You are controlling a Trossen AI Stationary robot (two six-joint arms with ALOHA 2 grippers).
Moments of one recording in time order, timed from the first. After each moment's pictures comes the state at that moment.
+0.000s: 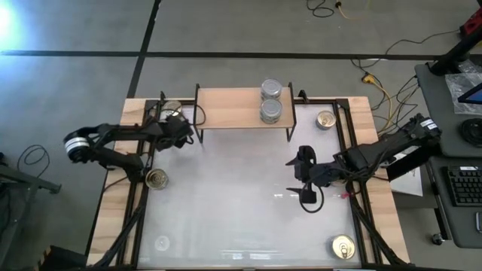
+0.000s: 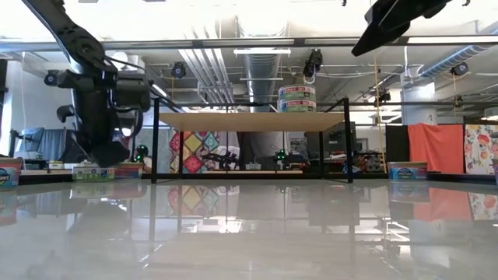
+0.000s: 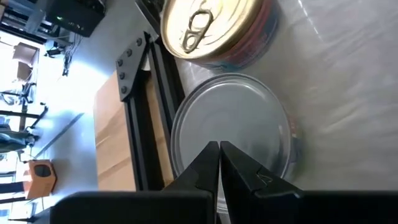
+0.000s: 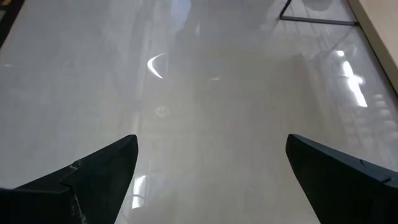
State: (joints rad) left arm 0.57 1.32 0.51 -0.60 -0.84 -0.42; right arm 0.38 1.15 0.93 -0.59 0.34 0.21
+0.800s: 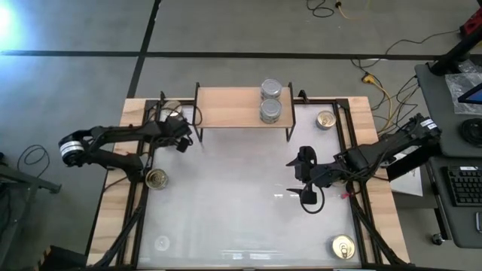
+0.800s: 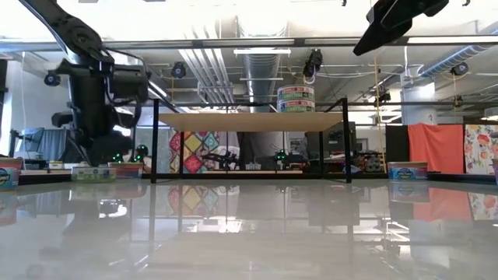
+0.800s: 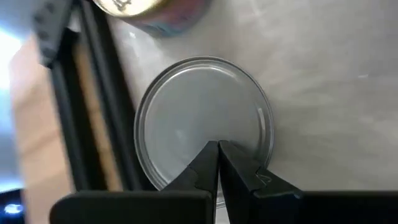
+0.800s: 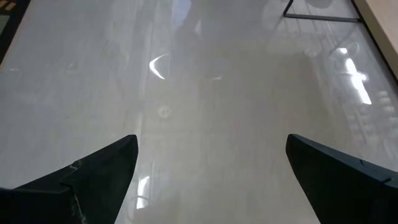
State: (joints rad) left arm 0.54 1.26 0.53 -0.71 -0.53 -0.54; right arm 0.39 1.15 0.94 -0.59 0.34 0.24
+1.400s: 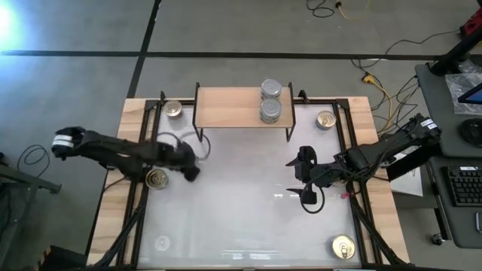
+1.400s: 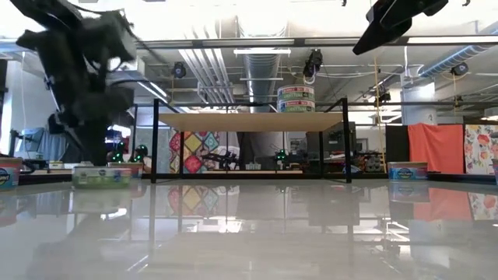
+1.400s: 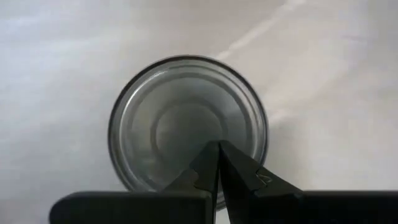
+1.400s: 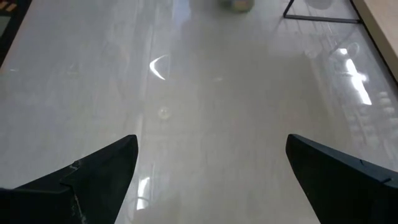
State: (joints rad) left arm -0.02 1.16 0.53 -0.64 -0.21 -0.88; right arm 0.39 1.15 0.94 -0.59 0.34 0.24
